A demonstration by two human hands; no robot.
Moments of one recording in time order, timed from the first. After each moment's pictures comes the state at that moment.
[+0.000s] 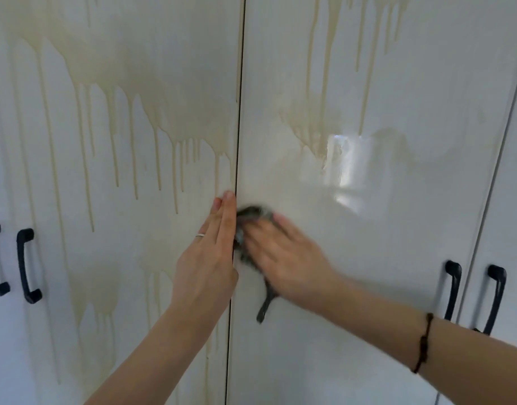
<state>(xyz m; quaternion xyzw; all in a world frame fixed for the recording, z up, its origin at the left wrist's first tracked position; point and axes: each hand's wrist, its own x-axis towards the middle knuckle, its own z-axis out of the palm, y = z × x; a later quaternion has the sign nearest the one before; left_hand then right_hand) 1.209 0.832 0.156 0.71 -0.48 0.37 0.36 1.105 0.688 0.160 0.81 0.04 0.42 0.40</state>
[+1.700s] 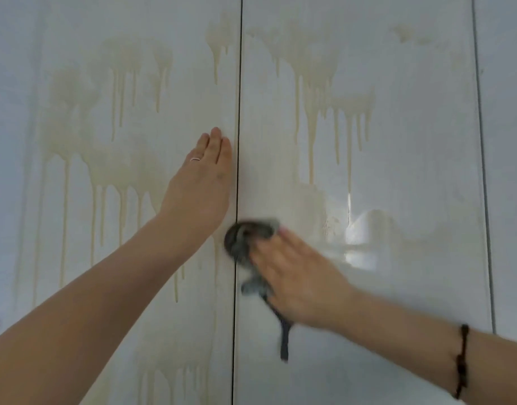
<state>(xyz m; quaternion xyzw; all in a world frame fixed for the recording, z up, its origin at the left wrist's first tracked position) 1.240 0.827 0.374 0.72 -0.39 0.57 0.09 1.102 0.682 0.263 0.79 -0.01 0.40 0.46</state>
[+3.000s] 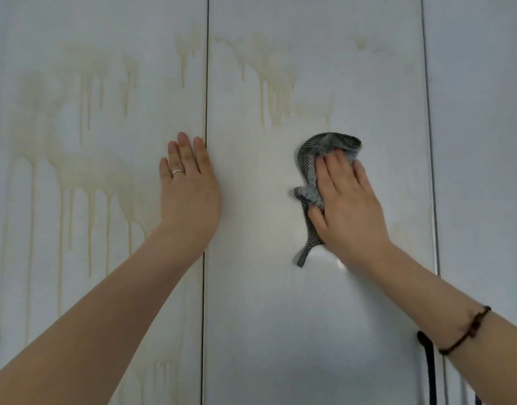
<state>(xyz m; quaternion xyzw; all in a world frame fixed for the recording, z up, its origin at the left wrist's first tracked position) 1.213 0.787 0.361 0.77 -0.29 0.53 0.18 1.022 0.633 0.336 0.73 -0.24 0.54 0.35</state>
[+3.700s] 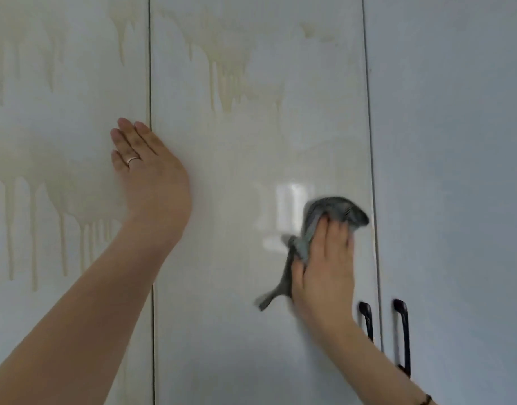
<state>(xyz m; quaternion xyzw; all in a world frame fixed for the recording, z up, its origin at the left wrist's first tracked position) 1.188 0.761 0.363 0.78 -0.26 0.49 0.28 1.007 0.622 0.203 0.68 -0.35 0.61 0.21</state>
